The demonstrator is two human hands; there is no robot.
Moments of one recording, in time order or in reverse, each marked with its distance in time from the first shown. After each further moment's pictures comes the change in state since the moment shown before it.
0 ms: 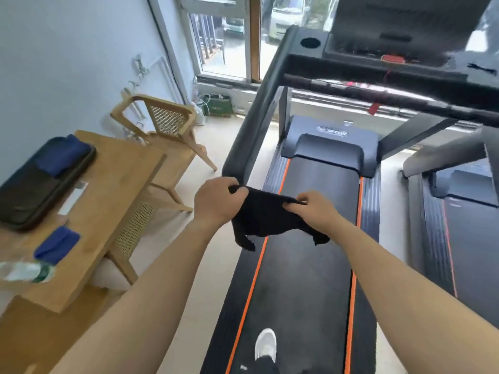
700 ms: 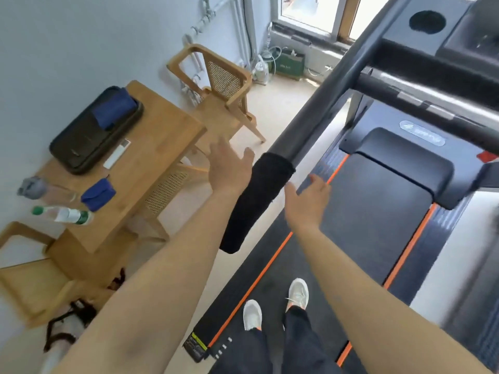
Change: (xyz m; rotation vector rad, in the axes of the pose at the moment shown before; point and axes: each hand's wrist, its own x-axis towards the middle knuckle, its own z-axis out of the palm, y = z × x) left_hand 0.203 -0.002 0.043 -0.061 0.248 -0.613; right_hand 0.194 -0.064 0.012 0.140 0.174 0.060
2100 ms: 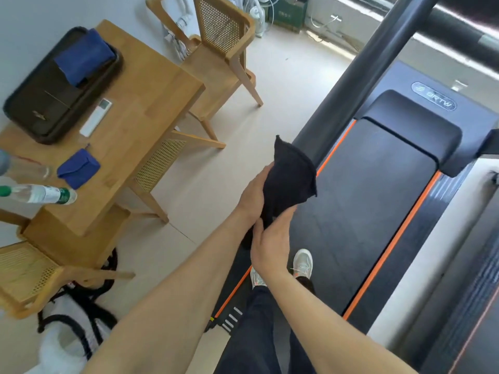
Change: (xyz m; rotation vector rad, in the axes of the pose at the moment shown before) left_hand -0.037 -0.106 0.019 -0.783 -0.584 -0.438; right_hand -0.106 0.073 0.164 0.123 -0.106 -0.075
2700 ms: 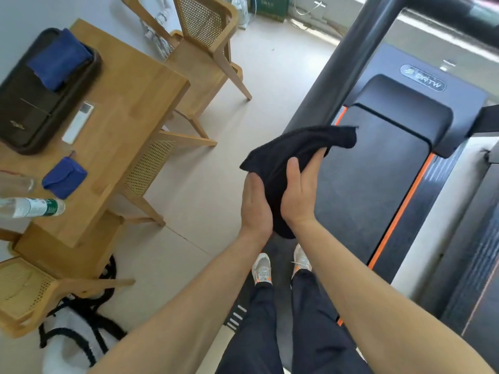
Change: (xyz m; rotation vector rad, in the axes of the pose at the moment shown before) left_hand -0.013 -0.038 0.014 -0.021 0.109 0.200; right_hand 0.083 -0.033 -0.042 0.278 0.188 -0.232
